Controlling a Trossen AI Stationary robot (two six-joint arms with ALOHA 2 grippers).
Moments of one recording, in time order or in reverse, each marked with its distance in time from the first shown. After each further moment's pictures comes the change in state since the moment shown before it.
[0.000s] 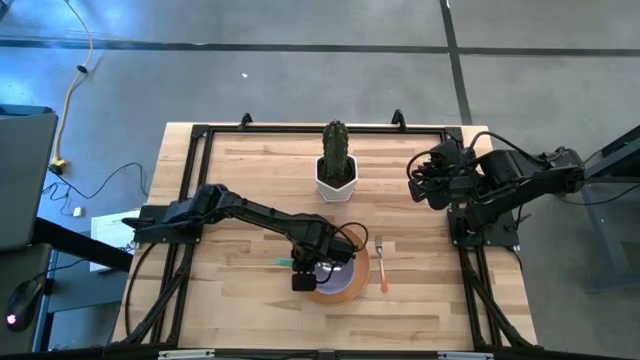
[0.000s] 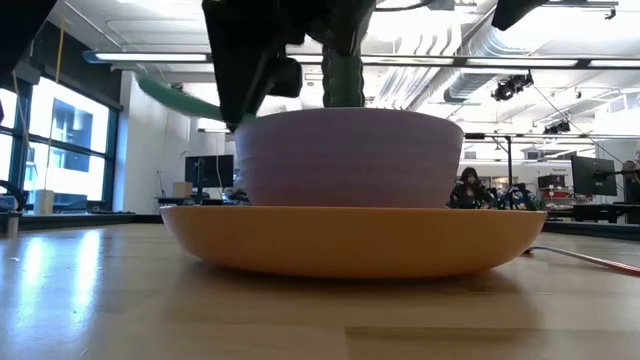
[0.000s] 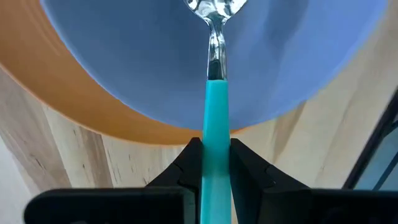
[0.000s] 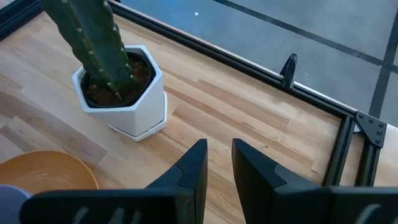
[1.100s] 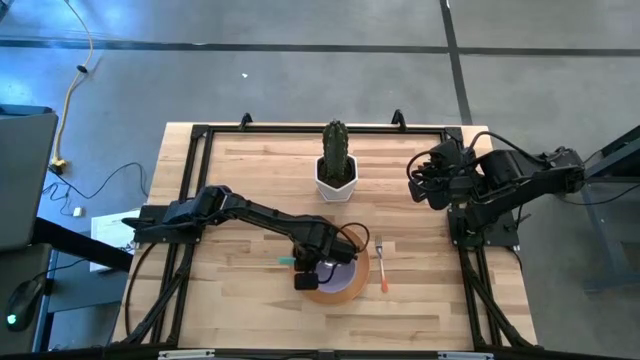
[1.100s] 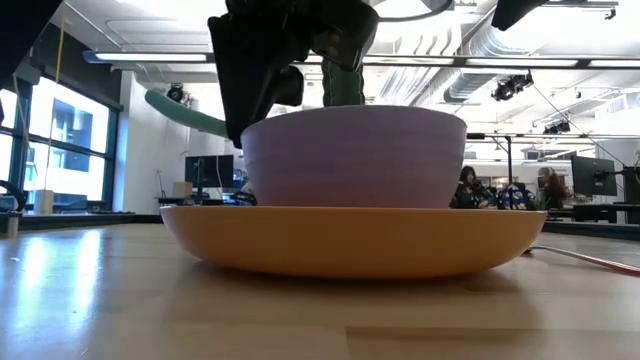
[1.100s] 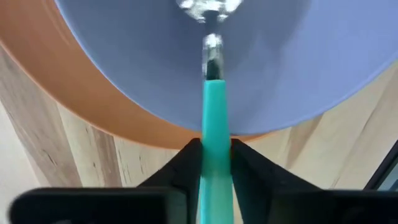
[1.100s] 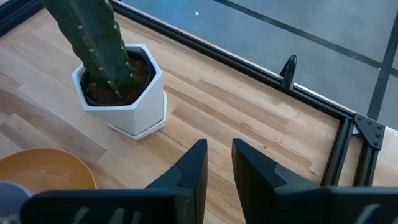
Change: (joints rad) left arm 0.000 0.034 0.021 -0.017 -0.045 -0.026; right arm 0.000 0.000 0.000 0.000 -0.001 -0.015
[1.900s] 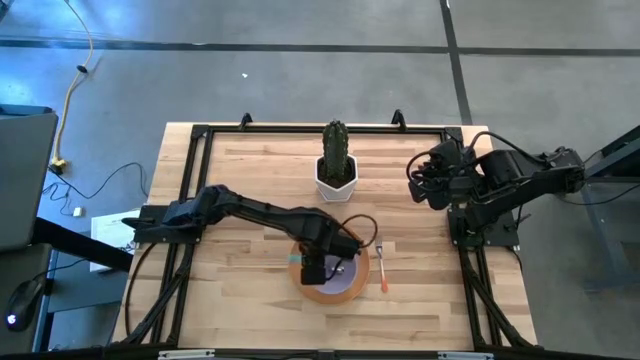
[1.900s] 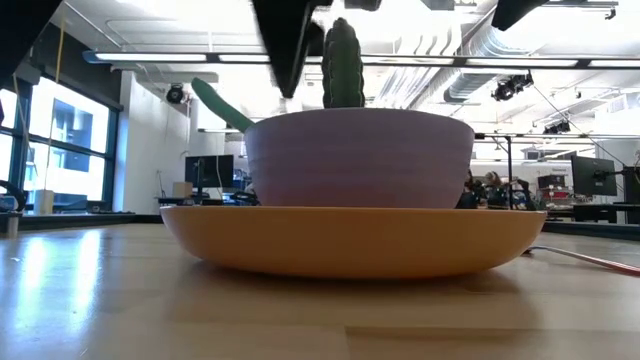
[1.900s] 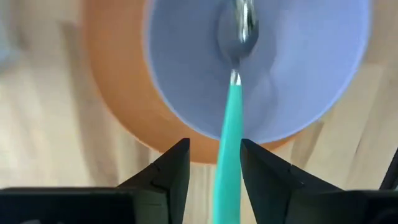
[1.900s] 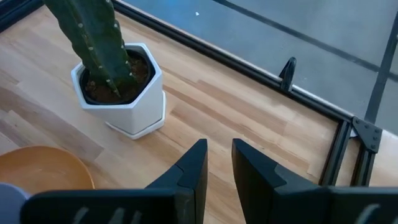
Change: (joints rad) left arm 0.000 0.000 0.193 -0.067 -0.130 0.000; right arm 0.000 0.000 0.000 0.000 0.000 -0.018
